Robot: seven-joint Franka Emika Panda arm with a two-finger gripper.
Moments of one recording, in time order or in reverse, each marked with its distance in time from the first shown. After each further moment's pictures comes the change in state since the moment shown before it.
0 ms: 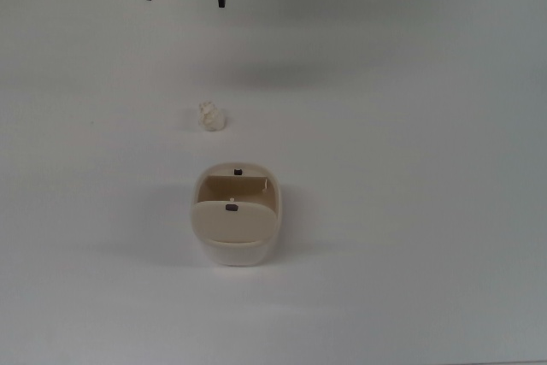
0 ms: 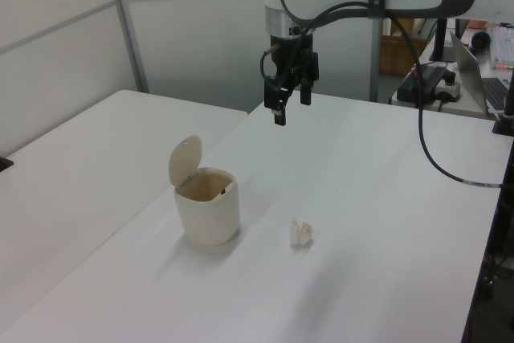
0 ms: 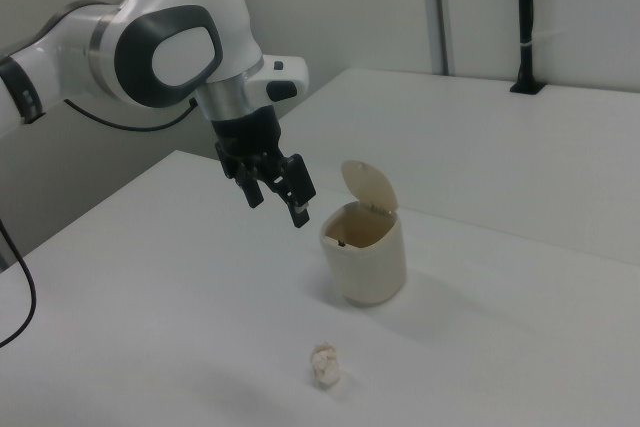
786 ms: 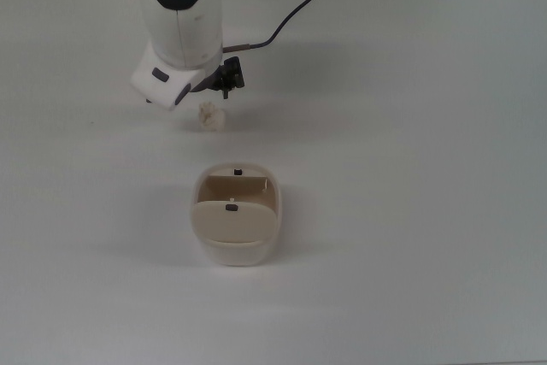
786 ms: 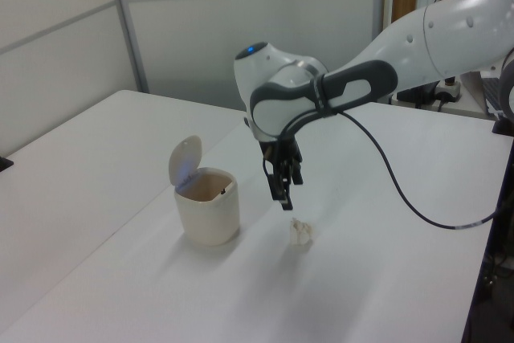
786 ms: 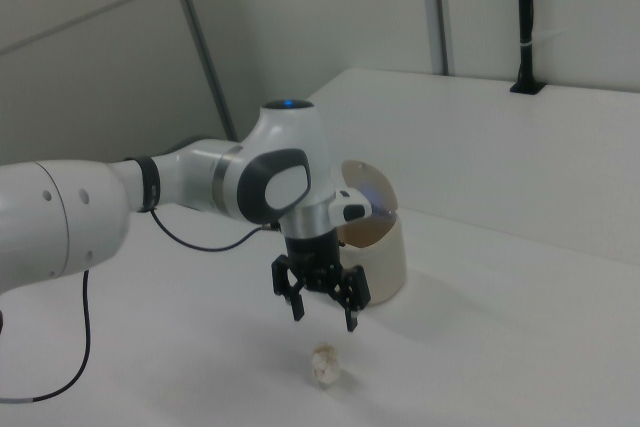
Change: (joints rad) arm -0.001 0.259 0.006 -0.177 -0.053 0.217 -0.290
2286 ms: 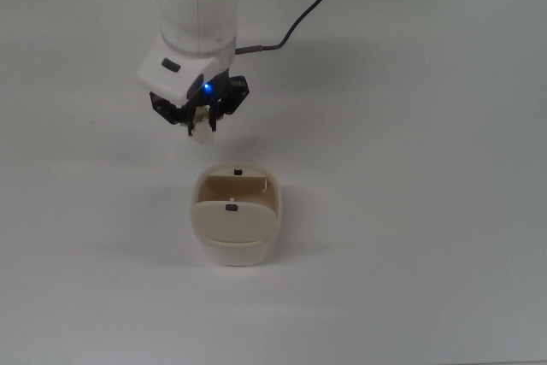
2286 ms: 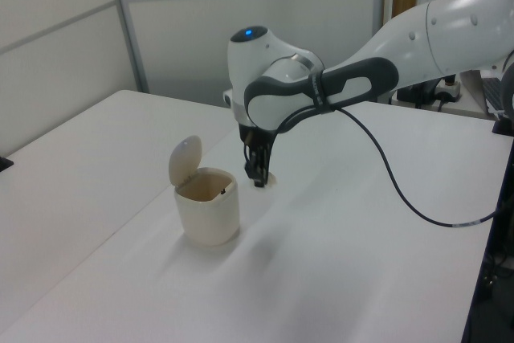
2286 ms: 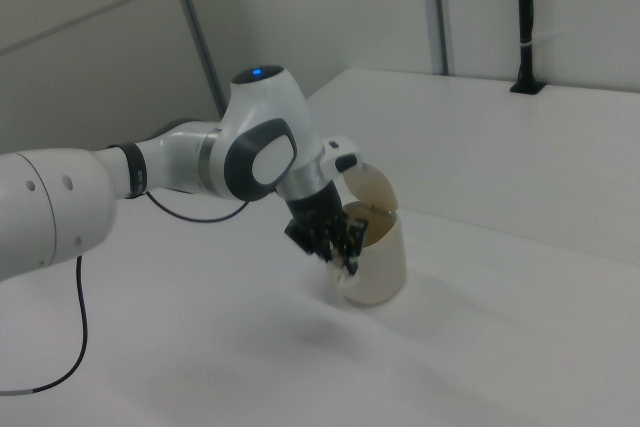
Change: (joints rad) arm 0.022 -0.008 0.008 0.071 -0.033 0.219 0.022
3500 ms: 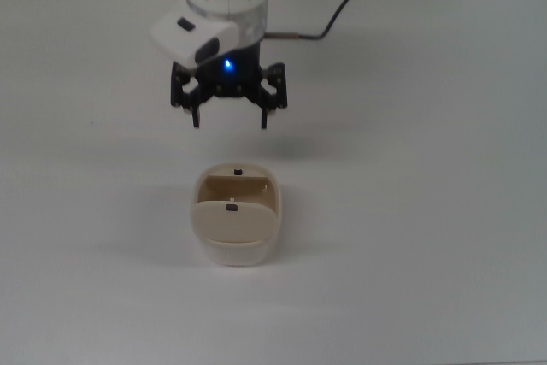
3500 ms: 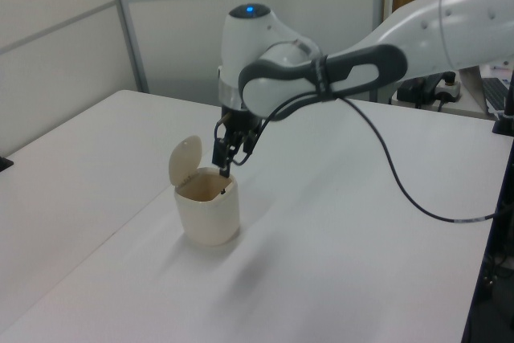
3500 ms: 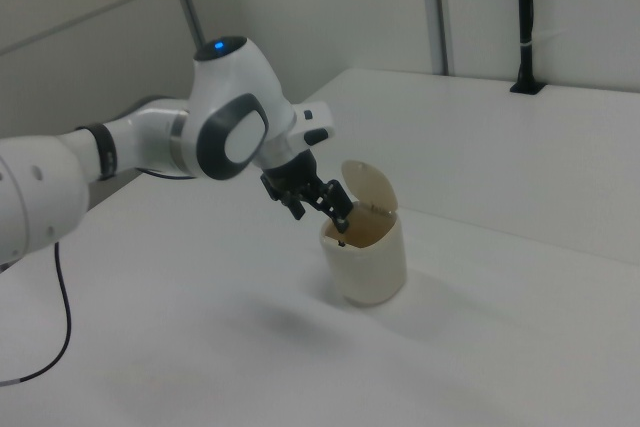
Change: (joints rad) arm 0.049 -0.059 0.000 0.019 0.053 0.025 0.277
